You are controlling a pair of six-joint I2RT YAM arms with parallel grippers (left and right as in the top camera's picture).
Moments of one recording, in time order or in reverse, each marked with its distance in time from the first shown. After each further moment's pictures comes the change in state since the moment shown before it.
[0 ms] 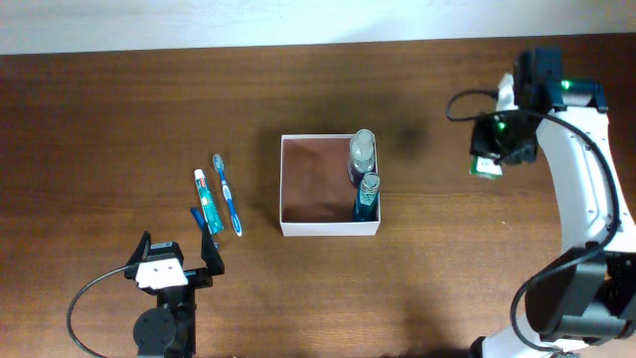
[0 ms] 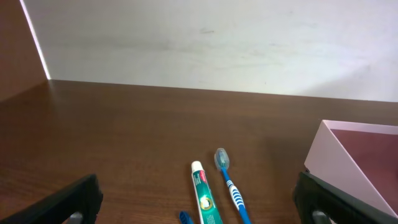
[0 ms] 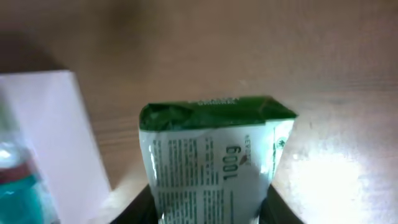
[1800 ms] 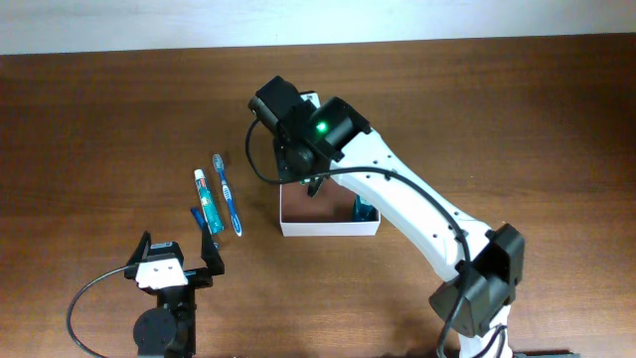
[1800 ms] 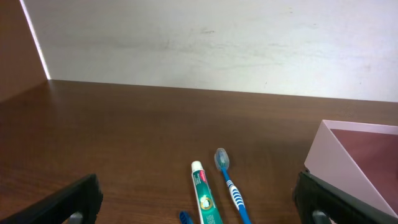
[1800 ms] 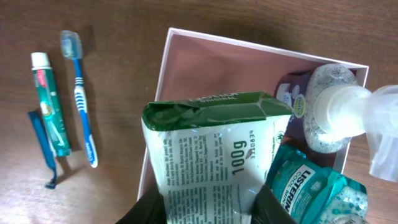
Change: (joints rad) left arm 0.000 0.000 0.000 0.000 0.000 0.000; right arm 0.838 0.254 0.341 0.029 0.284 0.430
